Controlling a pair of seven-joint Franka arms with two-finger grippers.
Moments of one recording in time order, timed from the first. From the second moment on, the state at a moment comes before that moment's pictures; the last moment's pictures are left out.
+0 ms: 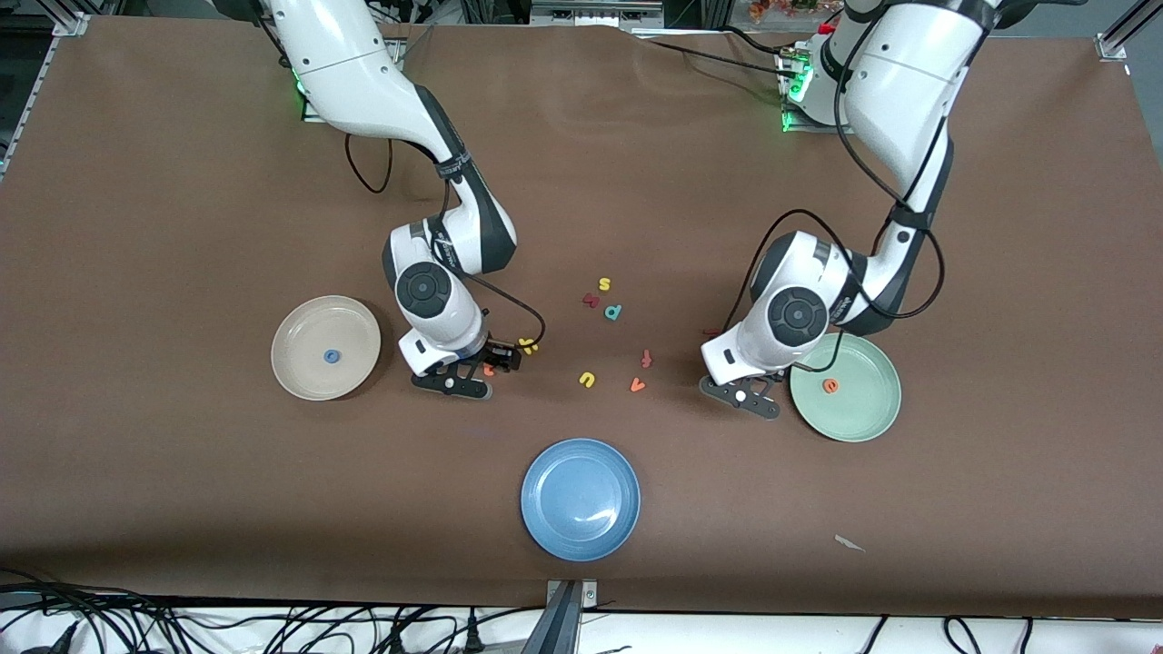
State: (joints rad) left arm -0.31 0.66 -0.06 -1.66 0.06 2.23 -0.02; right arm 0.72 0.79 -0.23 -1.61 0.28 2.41 0.53
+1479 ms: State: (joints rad) left arm -0.12 0.62 -0.05 -1.82 0.13 2.30 0.10; right arm 0.67 0.75 -0.28 -1.54 0.28 2.26 0.37
